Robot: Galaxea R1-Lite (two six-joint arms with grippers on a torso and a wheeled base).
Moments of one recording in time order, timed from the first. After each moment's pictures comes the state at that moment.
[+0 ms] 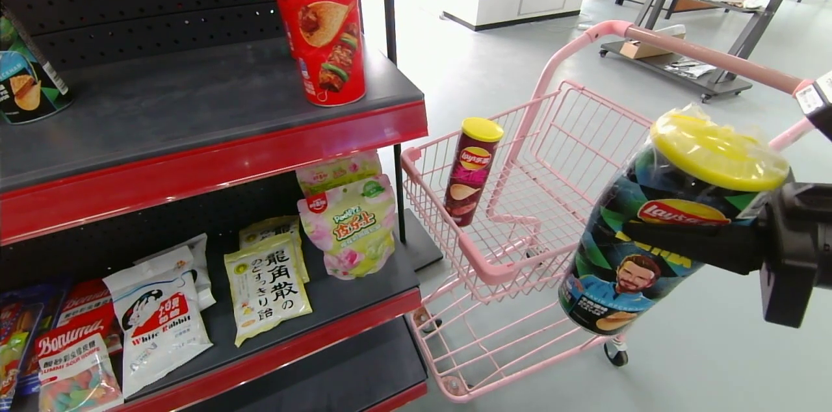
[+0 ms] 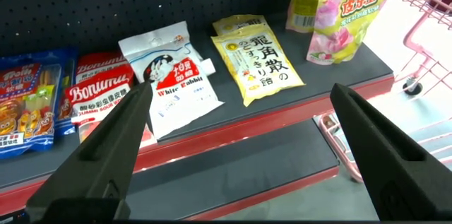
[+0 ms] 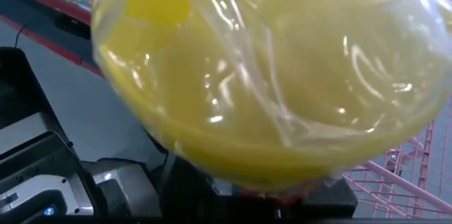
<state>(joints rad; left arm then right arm) 0.08 0.09 0.00 0.00 0.01 0.00 0.44 1.18 -0.82 -0.03 0.41 -0.26</state>
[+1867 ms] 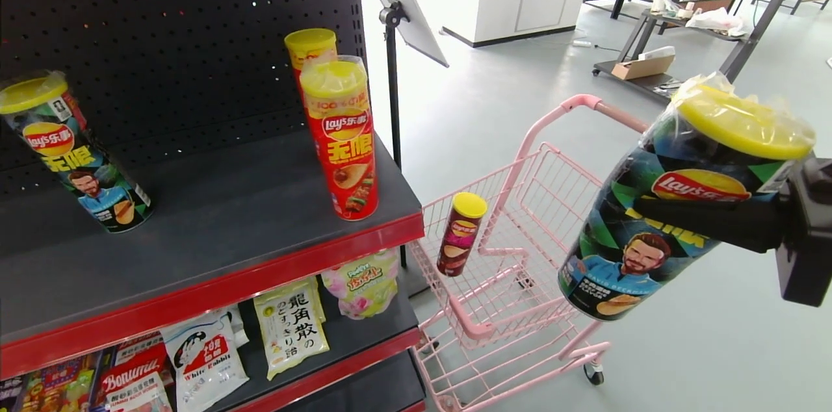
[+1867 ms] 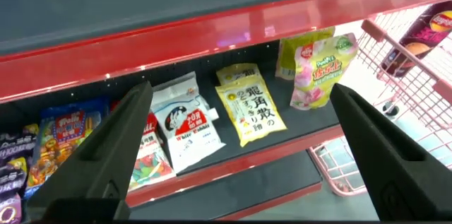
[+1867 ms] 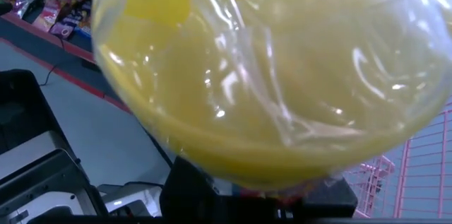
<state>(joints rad) 0.08 0.09 0.00 0.00 0.01 0.00 0.44 1.17 -0.87 -0.02 0.41 -0.21</state>
